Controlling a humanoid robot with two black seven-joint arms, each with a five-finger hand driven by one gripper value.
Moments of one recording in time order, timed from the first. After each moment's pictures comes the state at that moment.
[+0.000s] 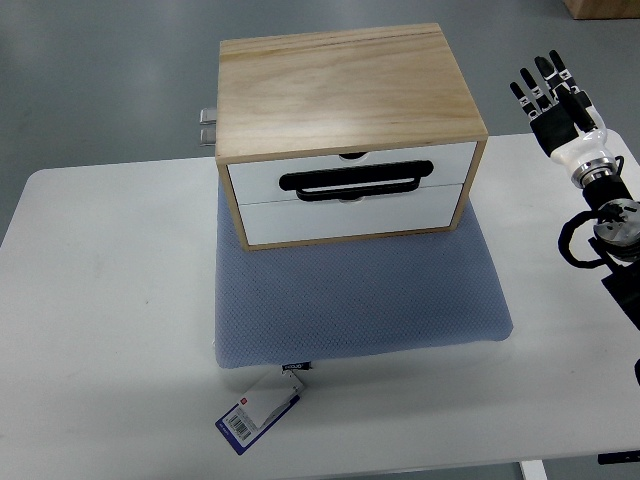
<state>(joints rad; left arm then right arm) -0.11 0.00 -0.10 -0.30 0.00 -0.02 0.12 0.73 -0.23 1.14 0.51 0.01 0.42 0.22</state>
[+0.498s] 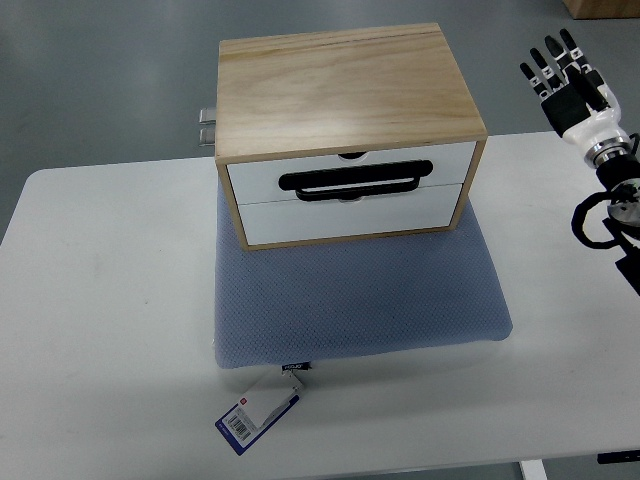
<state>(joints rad) -0.11 0.00 -0.10 -0.30 0.00 -0.02 0.12 0.83 -0.33 1.09 0.52 -0.09 0.38 0.20</state>
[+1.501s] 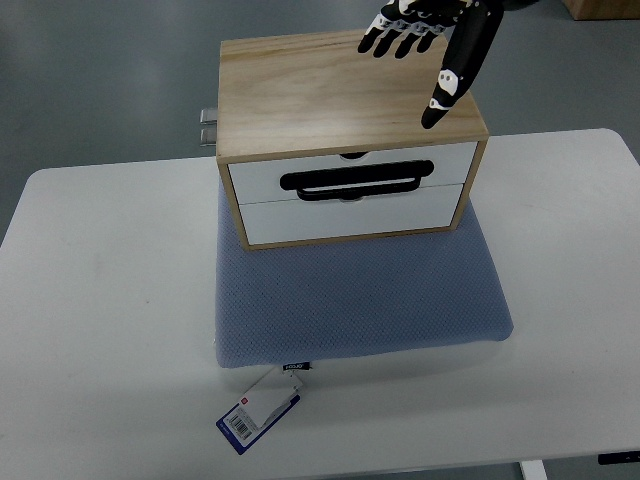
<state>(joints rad) -0.11 0.00 -0.09 -0.32 0.00 -0.02 0.12 1.99 -0.66 -0.07 1.48 -0.28 0.50 -0.61</state>
